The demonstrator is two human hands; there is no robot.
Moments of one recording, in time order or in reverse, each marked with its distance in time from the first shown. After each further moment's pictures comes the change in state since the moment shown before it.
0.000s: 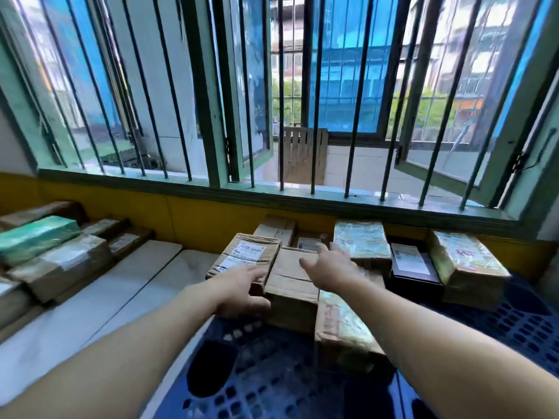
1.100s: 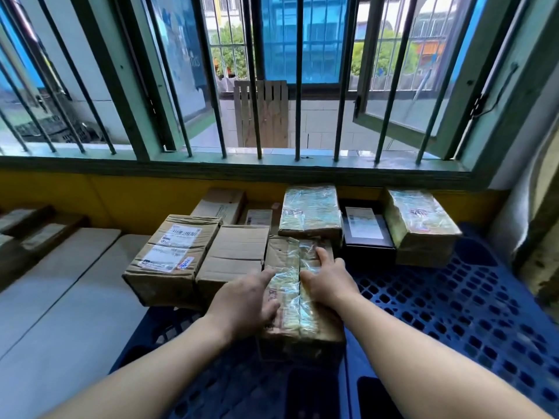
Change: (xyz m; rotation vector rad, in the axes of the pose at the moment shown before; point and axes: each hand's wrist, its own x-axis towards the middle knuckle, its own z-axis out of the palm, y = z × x) left_hand 0.062 0.103 0.075 -0.001 0.245 0.134; right_hand 0.025 0.129 0.050 0.306 -0.049 0.281
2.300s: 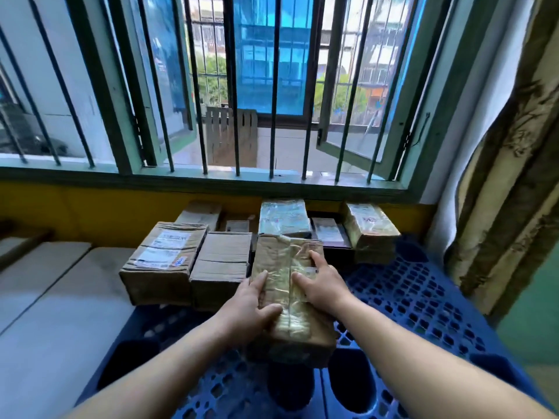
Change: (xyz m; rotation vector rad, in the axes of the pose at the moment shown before) left_hand -0.052 0.034 -0.014 -0.641 -0.166 -0.092; right_hand -0.097 0.009 -0.036 0.211 0.107 -0.076
